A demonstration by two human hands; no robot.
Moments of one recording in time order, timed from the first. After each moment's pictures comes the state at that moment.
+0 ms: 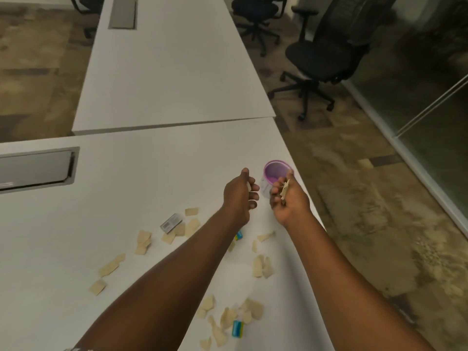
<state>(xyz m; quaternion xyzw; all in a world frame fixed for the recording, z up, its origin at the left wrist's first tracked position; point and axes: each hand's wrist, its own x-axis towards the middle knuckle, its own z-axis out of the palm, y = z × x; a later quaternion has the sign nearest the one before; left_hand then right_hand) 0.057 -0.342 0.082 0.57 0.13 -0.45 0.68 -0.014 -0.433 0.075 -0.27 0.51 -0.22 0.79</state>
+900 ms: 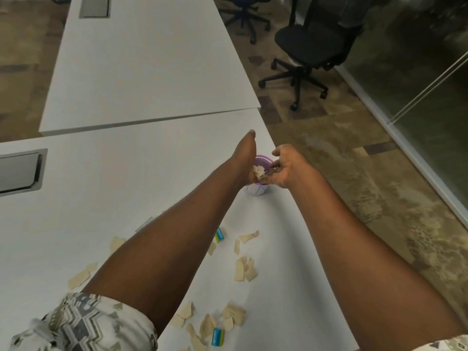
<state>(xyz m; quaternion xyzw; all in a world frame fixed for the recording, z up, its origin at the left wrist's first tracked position) 0.084 -0.442 0.110 0.55 0.12 -0.57 0.60 0.017 -0.508 0.118 -0.40 0.59 -0.04 0.70</state>
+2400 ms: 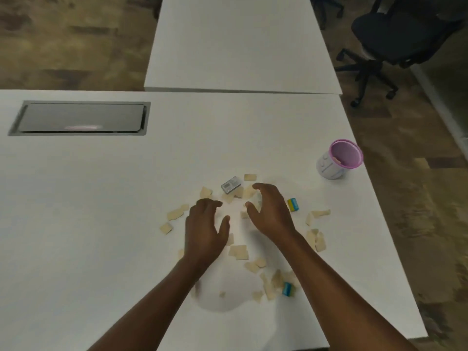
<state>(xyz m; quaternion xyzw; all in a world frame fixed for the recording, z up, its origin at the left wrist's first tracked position) 0.039 -0.068 -0.013 0.92 -0.21 -0.05 0.33 -0.005 -0.247 0.007 -0.90 0.26 -0.01 0.34</state>
